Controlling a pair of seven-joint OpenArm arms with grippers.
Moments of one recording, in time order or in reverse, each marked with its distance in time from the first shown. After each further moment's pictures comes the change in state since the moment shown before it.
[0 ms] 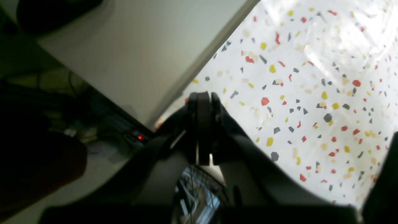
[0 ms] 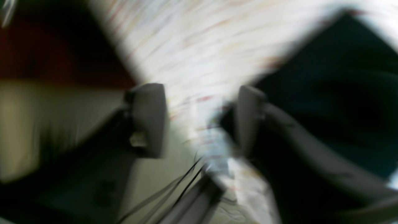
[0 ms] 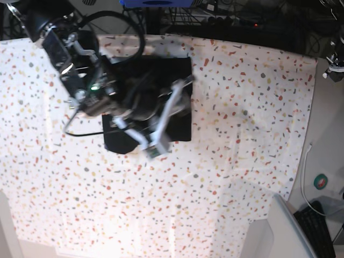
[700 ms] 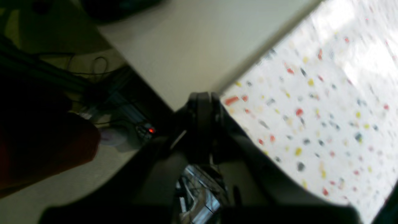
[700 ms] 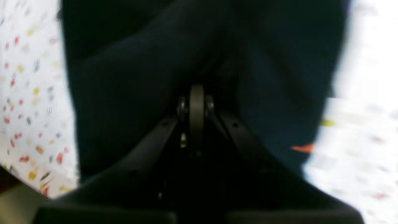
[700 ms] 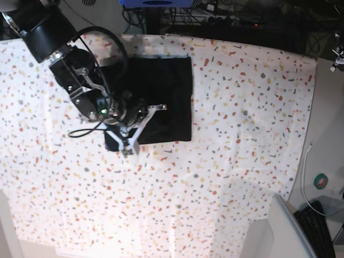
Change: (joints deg) left arm 0.1 0.2 -2.7 -3.8 0.5 0.4 -0.1; right arm 5.5 -1.5 -3.2 -32.3 0.6 -1.9 18.2
